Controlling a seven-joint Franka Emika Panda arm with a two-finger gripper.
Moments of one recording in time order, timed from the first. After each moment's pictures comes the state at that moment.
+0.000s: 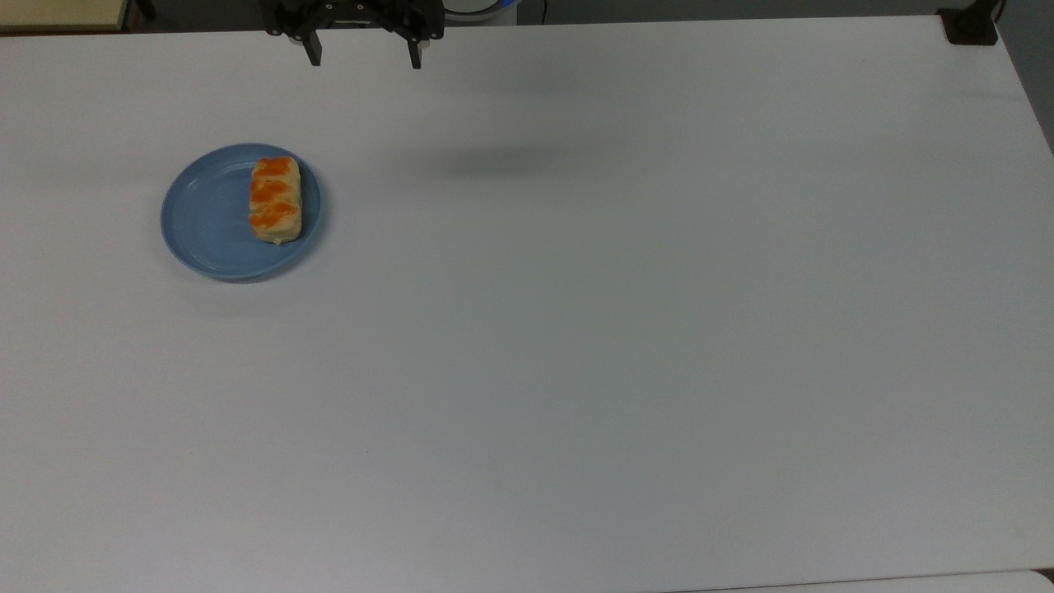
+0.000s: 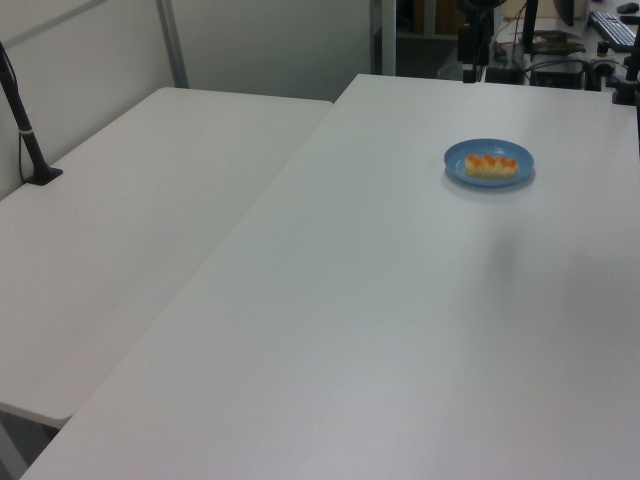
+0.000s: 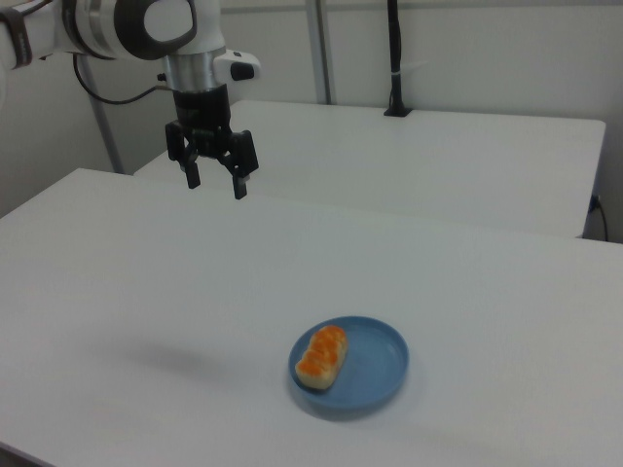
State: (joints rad) arm 0.08 0.11 -0.17 -1.50 0.01 1.53 -0.08
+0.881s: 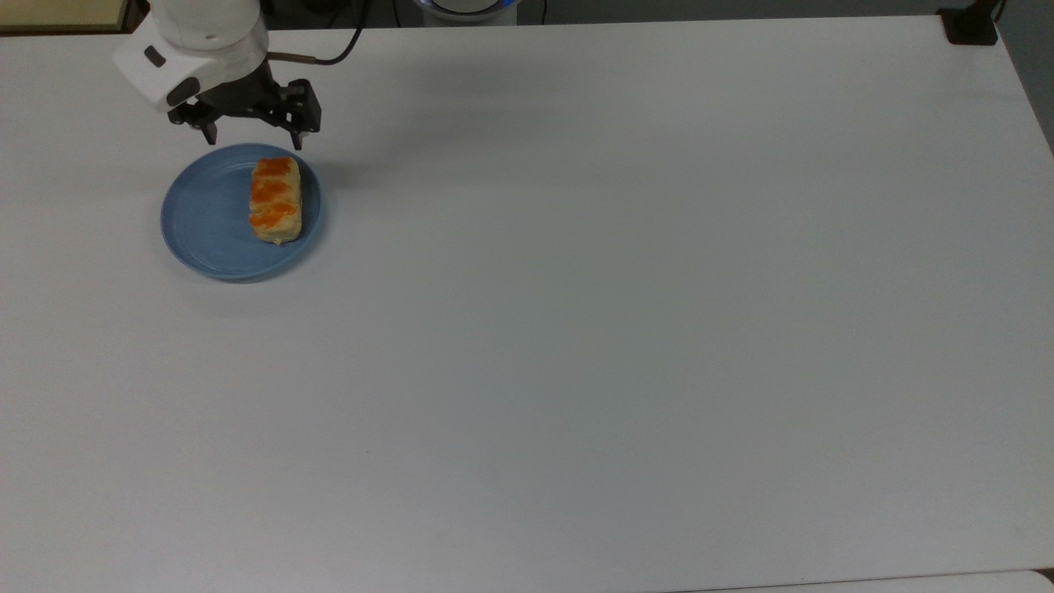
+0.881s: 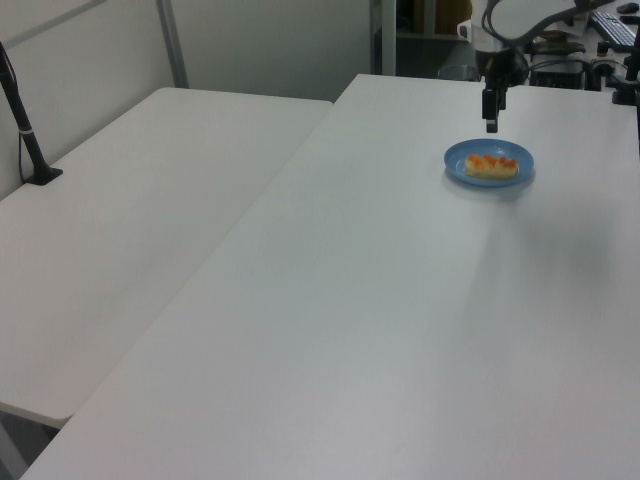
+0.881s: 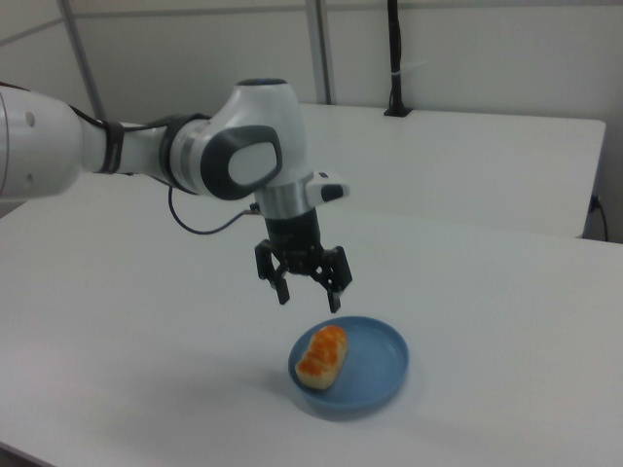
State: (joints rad) arm 0.13 0.15 -0.44 -1.88 -0.10 1.98 -0.30
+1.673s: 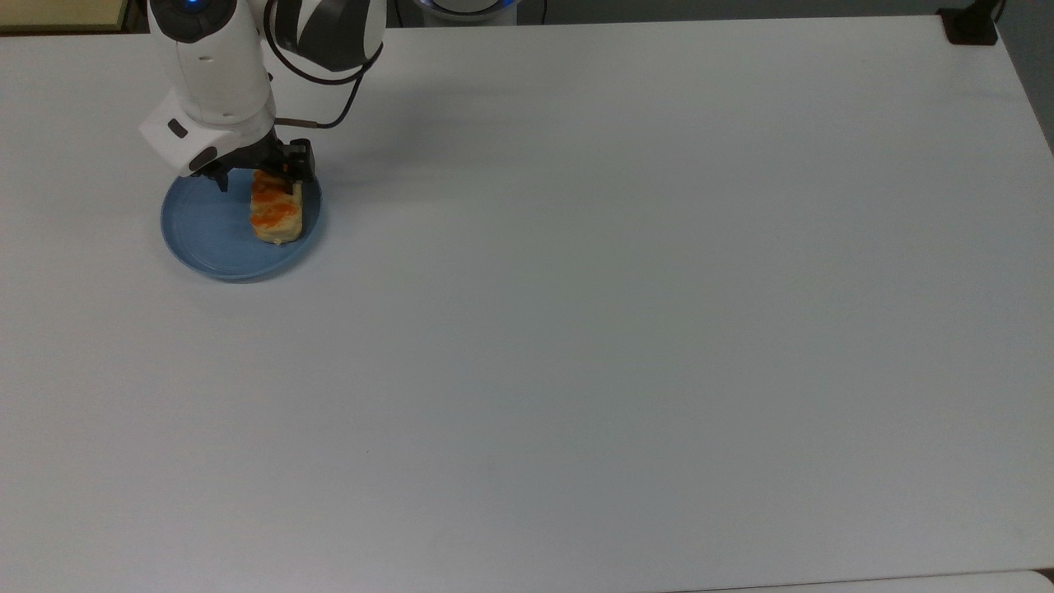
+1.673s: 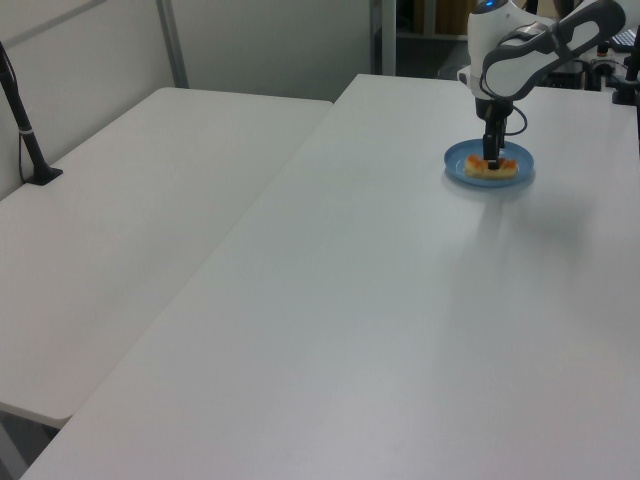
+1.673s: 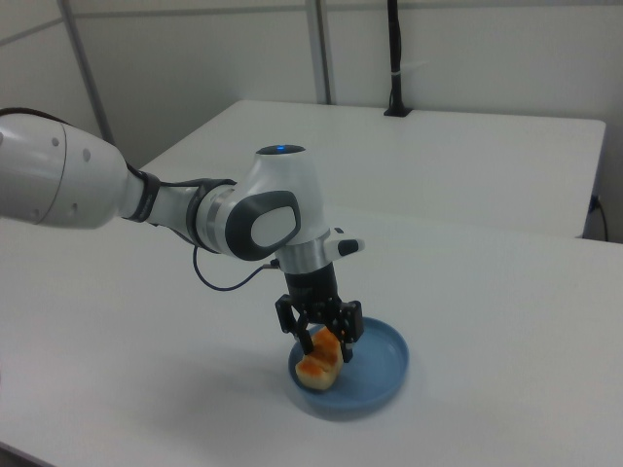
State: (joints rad) arm 0.11 0.28 -0.45 -1.97 -0.10 2.19 -0.34
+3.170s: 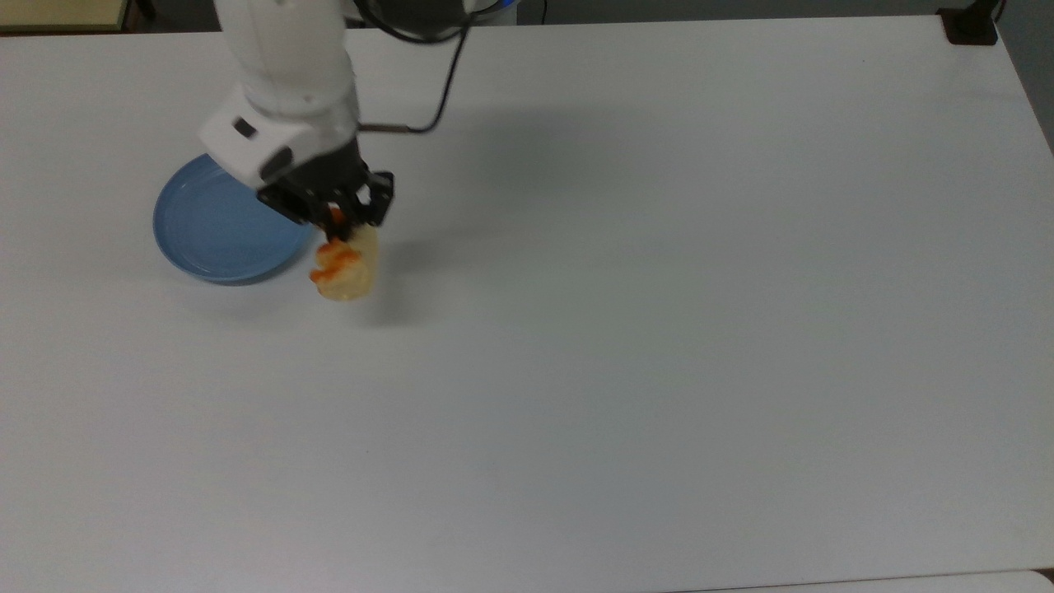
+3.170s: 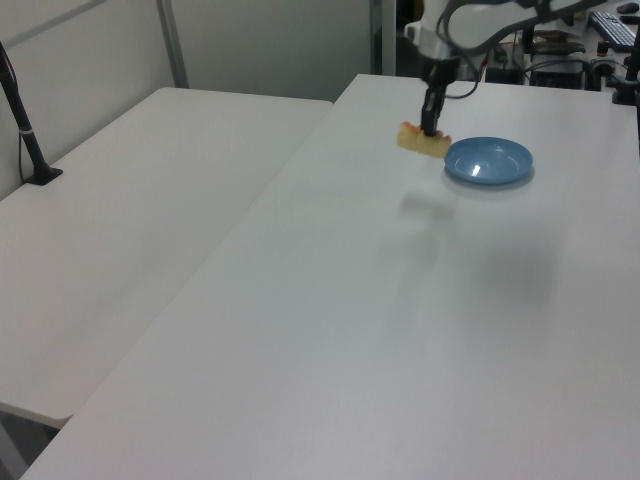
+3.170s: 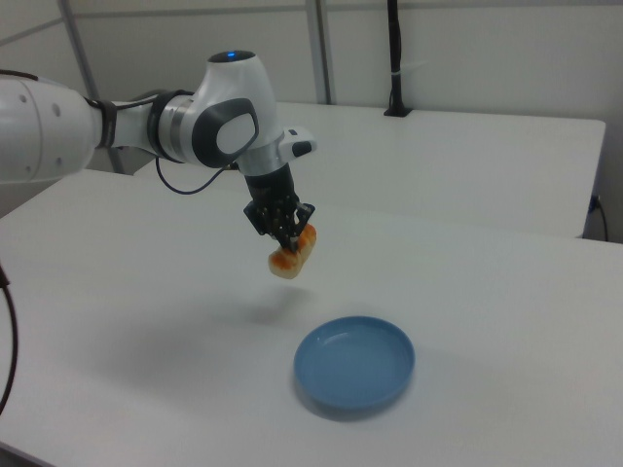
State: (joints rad) arm 0.17 0.33 -0.31 -1.65 0.04 2.07 -0.23
